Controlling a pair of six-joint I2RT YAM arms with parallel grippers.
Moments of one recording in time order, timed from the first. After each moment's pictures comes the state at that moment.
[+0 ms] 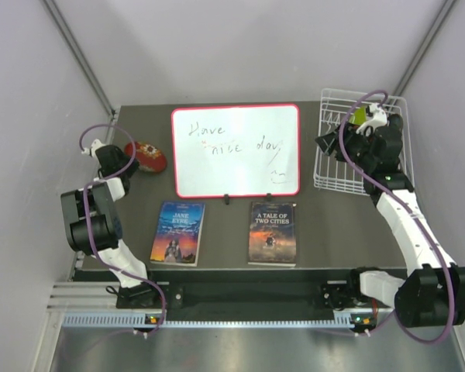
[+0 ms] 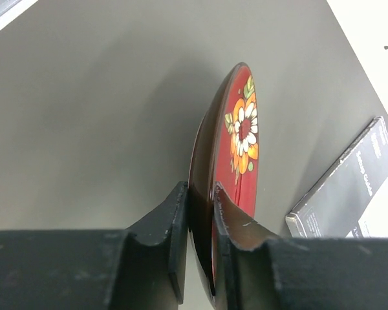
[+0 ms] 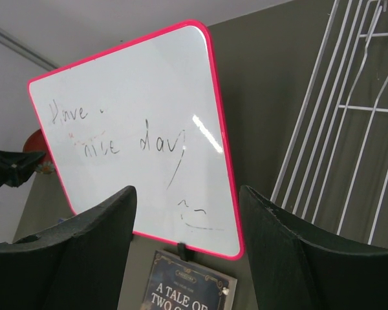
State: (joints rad) left arm 0.30 1.73 0.87 0.37 0.06 -0.68; right arm 0.05 1.13 0.93 -0.05 -0.35 0.47
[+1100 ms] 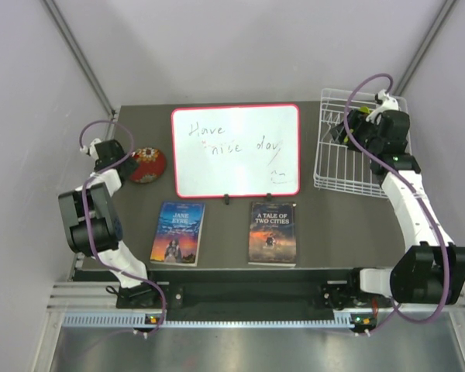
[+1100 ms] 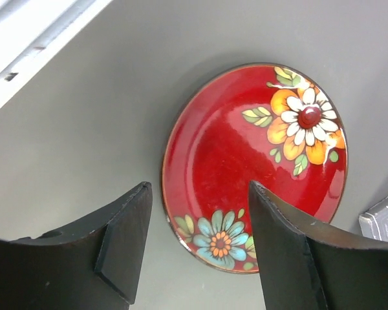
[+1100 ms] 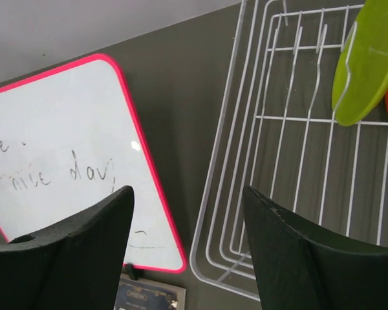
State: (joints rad) left arm 0.30 1.72 0.99 0.02 -0.09 -0.57; right arm -0.04 1.27 1.10 -0.21 -0.26 0.36
